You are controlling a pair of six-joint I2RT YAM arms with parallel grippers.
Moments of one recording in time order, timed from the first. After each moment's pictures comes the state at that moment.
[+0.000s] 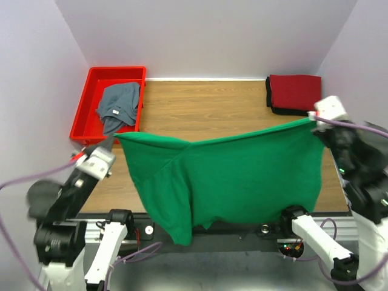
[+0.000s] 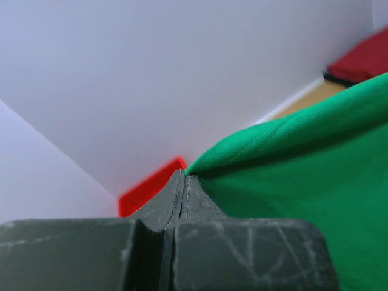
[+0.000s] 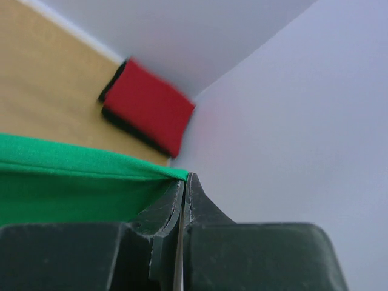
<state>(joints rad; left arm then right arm) -0.07 0.45 1.32 -0.64 0.40 0.41 0.23 0.75 1.57 -0.87 0.28 -0.70</state>
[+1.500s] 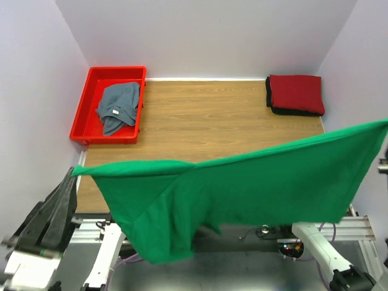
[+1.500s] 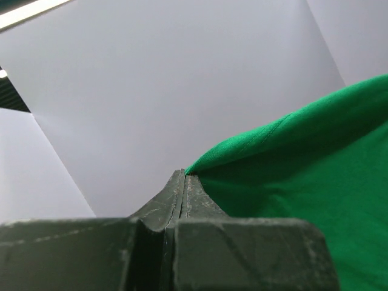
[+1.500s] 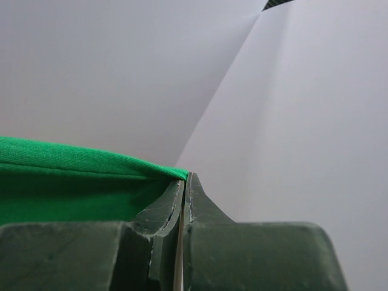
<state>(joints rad) -0.07 0.39 1.66 -0.55 0.43 0.26 0.23 0.59 1.76 -0.63 0.23 -0.69</state>
